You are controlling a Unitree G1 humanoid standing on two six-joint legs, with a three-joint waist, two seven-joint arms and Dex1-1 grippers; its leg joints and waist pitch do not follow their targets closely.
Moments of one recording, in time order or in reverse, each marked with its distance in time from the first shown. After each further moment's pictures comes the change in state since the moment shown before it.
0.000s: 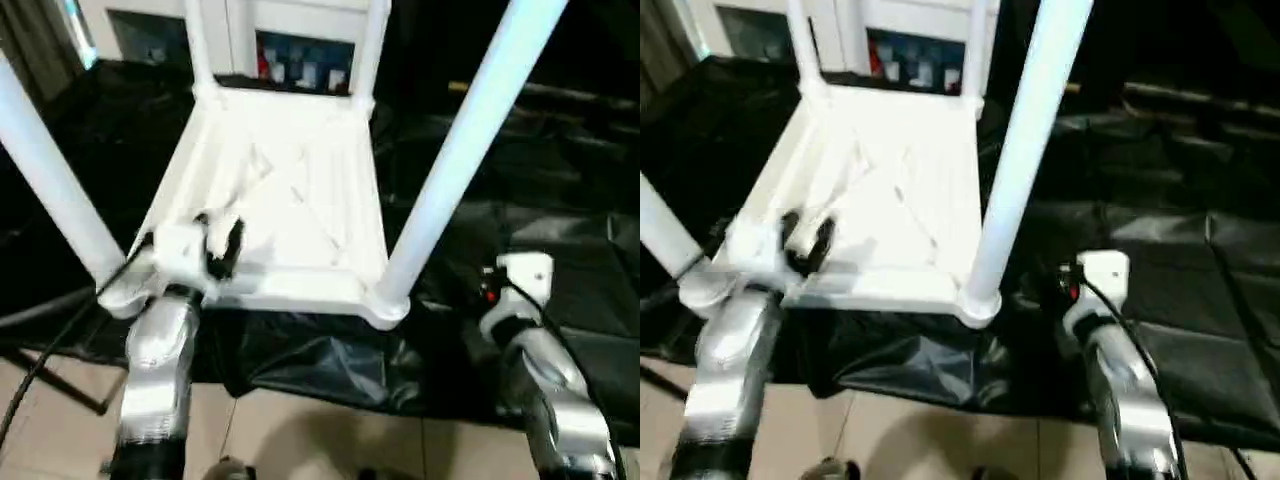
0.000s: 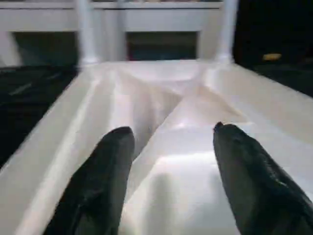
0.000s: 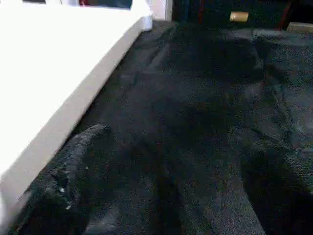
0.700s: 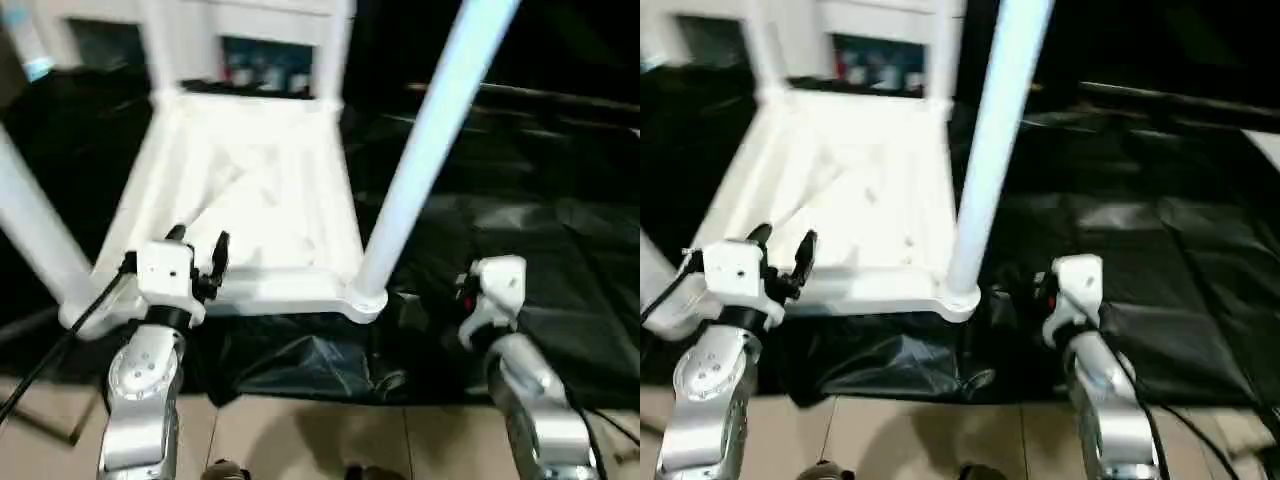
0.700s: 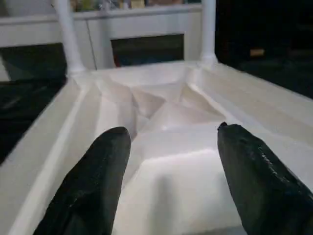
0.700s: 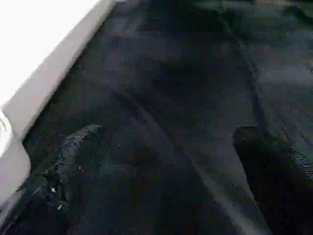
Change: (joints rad) left arm 0.167 0.010 -0.047 -0.229 0.052 0.079 0.093; right arm 0.055 0.032 0.091 0.010 -0.041 0.020 -0.026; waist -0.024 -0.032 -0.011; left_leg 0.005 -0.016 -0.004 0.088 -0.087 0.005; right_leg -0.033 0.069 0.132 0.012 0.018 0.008
